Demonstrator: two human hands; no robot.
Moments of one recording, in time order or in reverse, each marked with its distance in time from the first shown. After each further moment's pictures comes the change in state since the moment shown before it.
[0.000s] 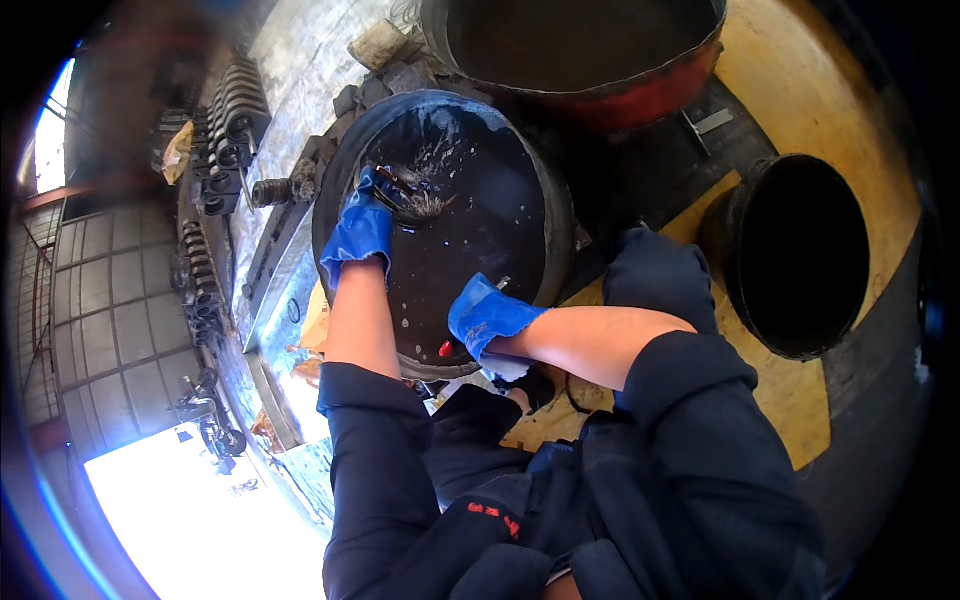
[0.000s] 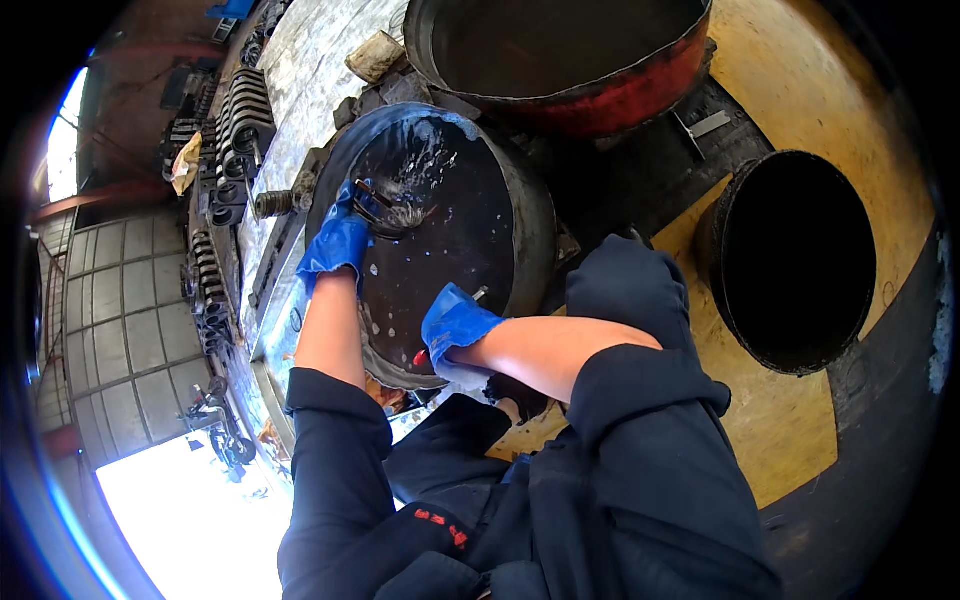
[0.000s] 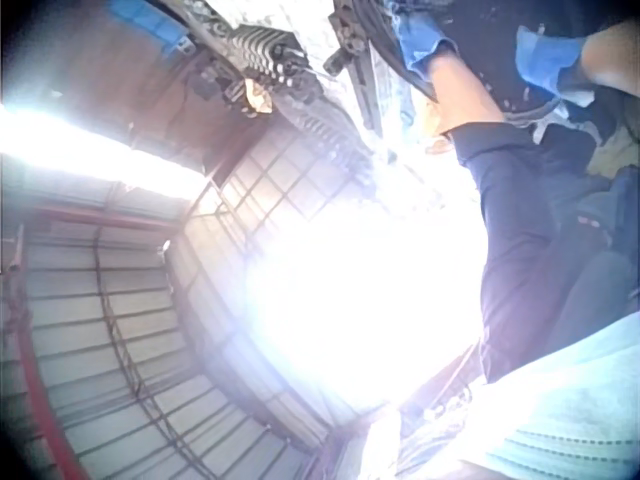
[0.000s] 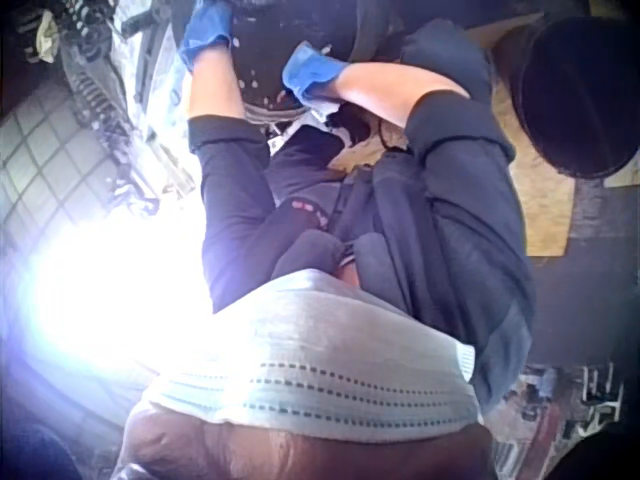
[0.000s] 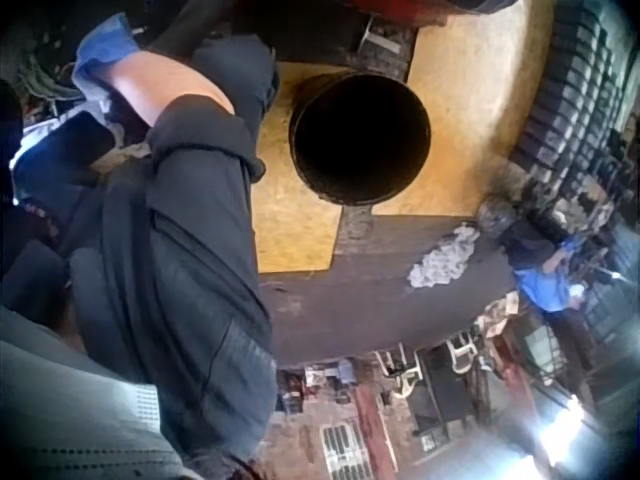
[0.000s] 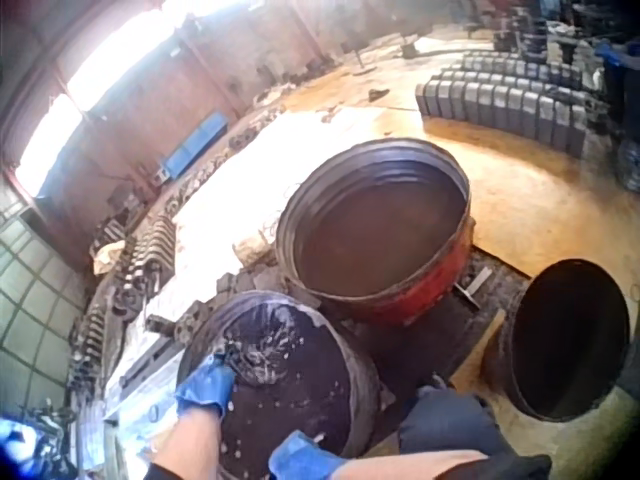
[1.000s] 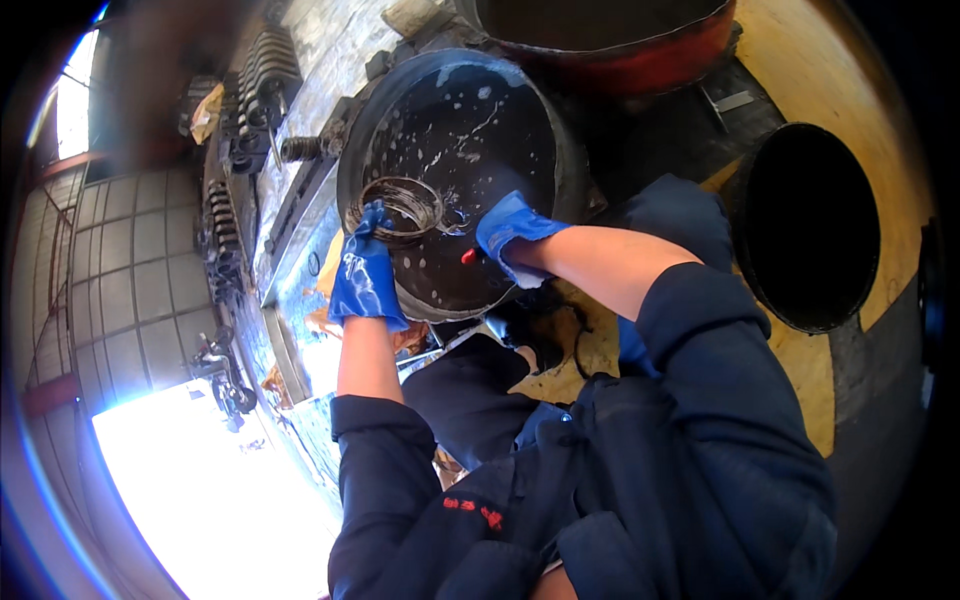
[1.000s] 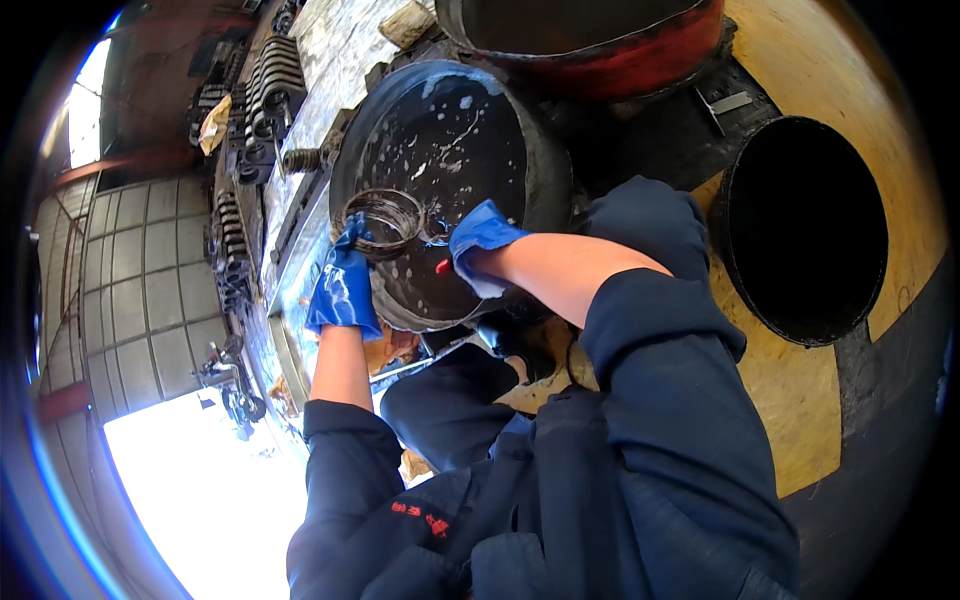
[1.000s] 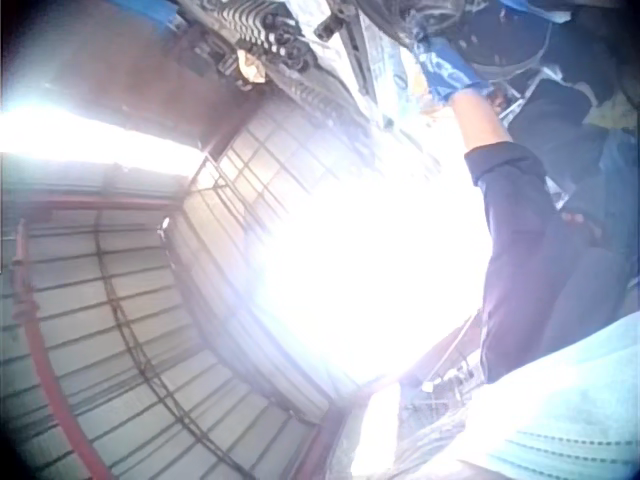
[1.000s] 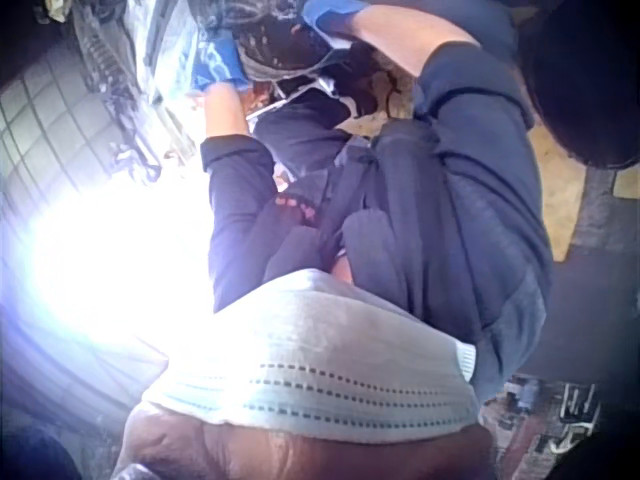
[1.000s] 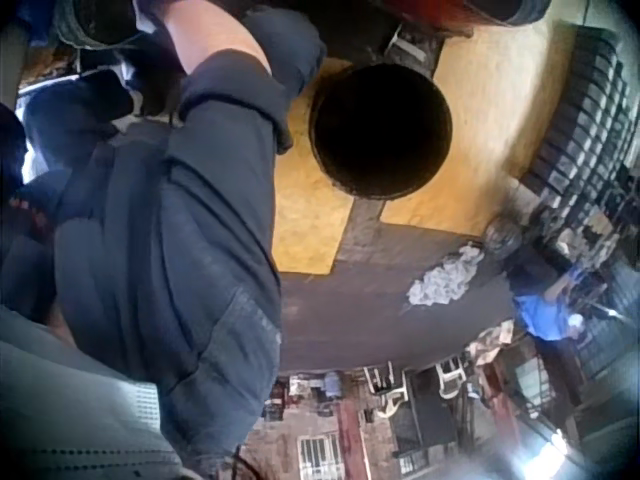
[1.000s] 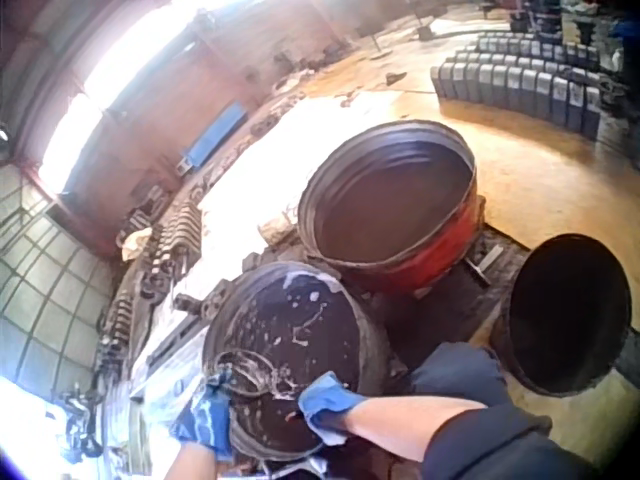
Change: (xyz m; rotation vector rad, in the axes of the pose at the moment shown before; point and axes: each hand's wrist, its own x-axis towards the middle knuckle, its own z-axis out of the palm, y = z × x) left_hand -0.075 -0.189 0.067 -1.734 0.008 -0.708; right_hand 0.003 0.019 0.006 -0.120 -0.018 0.110
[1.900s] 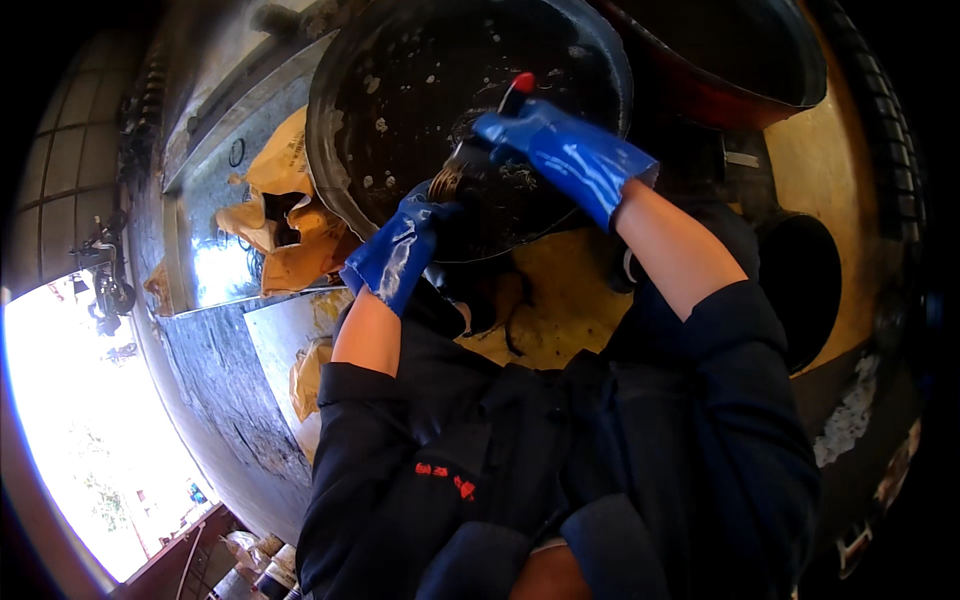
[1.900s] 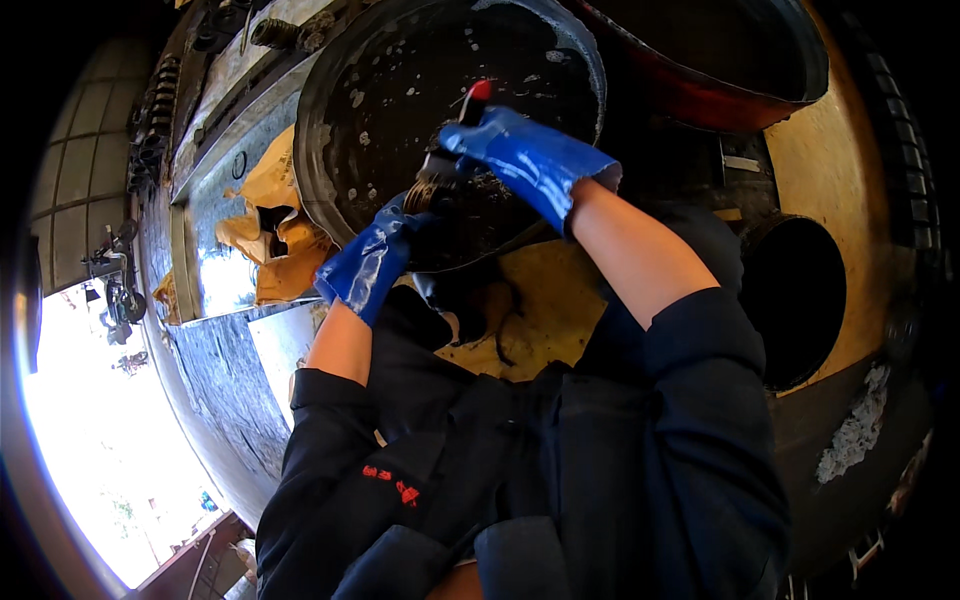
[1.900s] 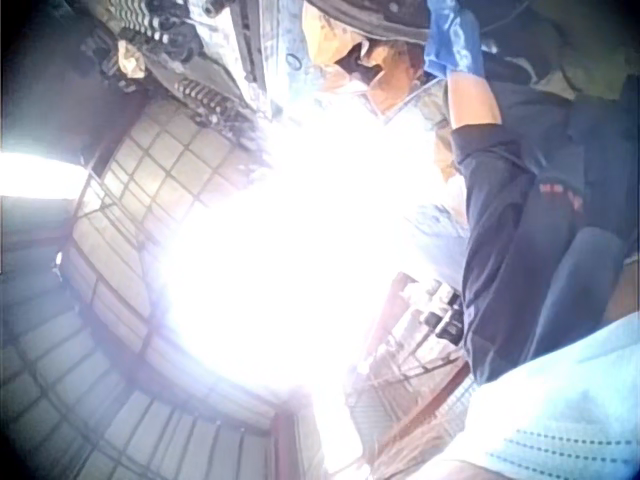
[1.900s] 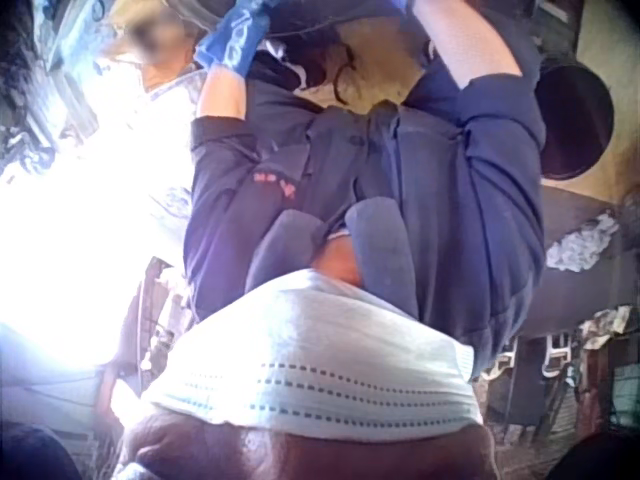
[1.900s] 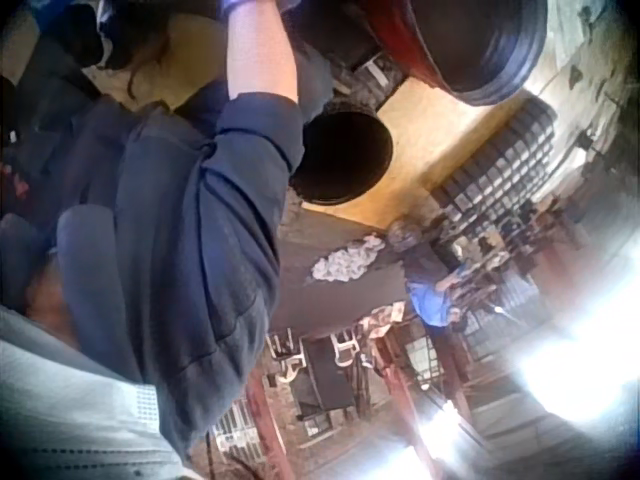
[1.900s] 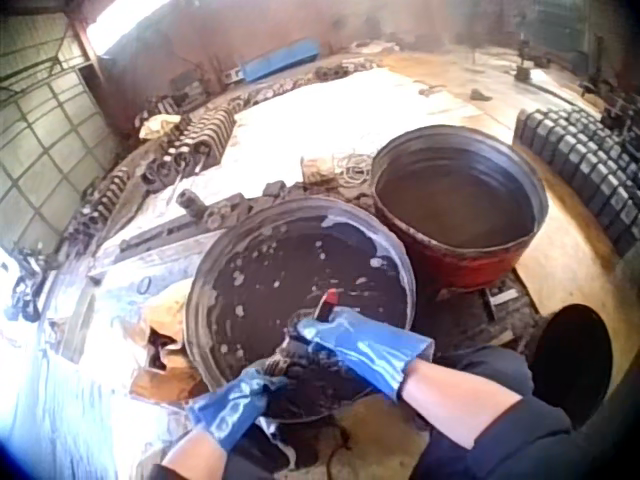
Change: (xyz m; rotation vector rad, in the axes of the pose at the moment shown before) left_hand -0.121 -0.142 0.033 0.163 -0.212 -0.195; right_hand 0.032 0.004 -0.064 1.093 -0.140 0.423
